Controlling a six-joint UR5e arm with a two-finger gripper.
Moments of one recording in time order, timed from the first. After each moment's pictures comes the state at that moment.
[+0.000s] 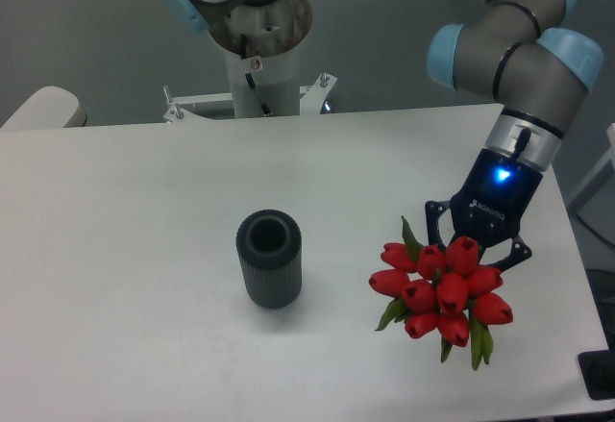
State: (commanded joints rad) arm 2.81 -2.02 -1.49 -0.83 0.57 1.22
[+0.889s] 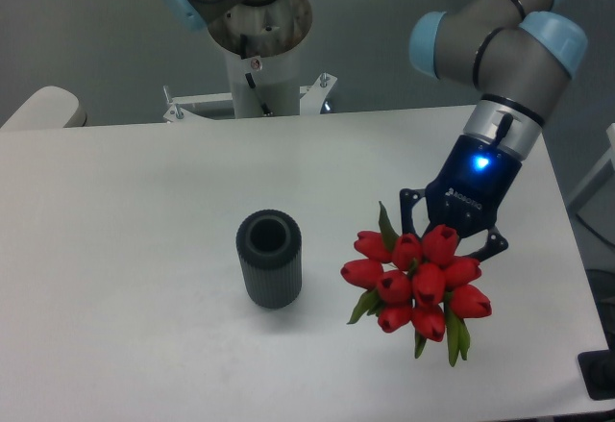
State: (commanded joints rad) arm 2.75 -1.95 -1.49 -0.83 0.54 1.03
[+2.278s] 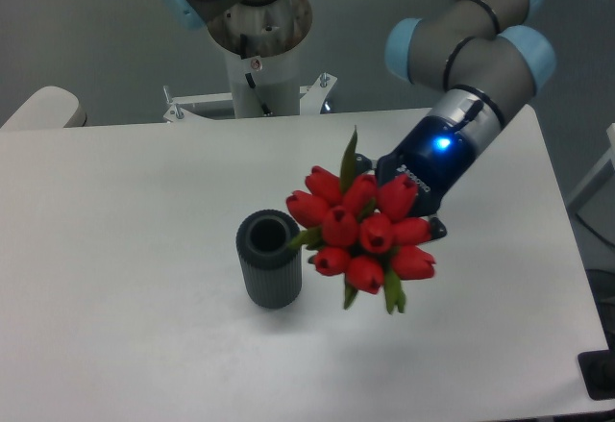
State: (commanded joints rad) arm 2.72 -1.91 -1.63 -0.79 0.16 1.00
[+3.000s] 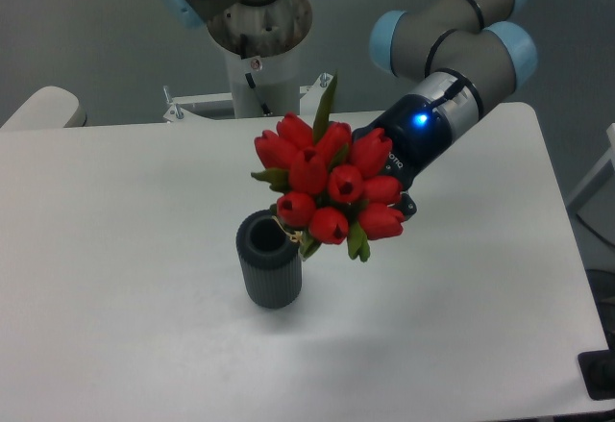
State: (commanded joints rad) arm 2.72 -1.90 -1.69 -0.78 -0.03 1.02
